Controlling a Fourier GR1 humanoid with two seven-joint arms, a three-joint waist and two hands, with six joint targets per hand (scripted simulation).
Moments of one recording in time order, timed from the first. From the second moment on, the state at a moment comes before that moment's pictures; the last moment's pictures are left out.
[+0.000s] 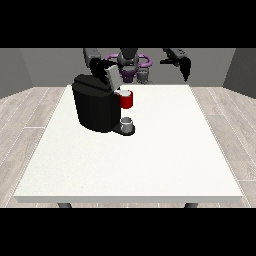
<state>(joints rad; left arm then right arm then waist) -0.26 0.09 0.17 -1.39 0.02 -0.19 -0.07 -0.69 -0.16 -0.09 -1.04 0.02 0.06 -0.09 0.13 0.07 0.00</state>
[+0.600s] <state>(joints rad) -0.28 0.11 0.17 -1.33 0.03 -0.20 -0.10 -0.75 -0.15 -0.07 -1.06 0.04 0.02 0.05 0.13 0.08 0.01</state>
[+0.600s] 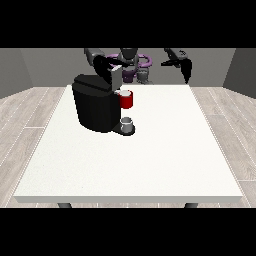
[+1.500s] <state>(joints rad) -0.19 0.06 0.15 -1.34 0.02 -0.18 -0.19 -0.53 -0.02 0.11 -1.21 0.00 0.05 -0.12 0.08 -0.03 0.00</state>
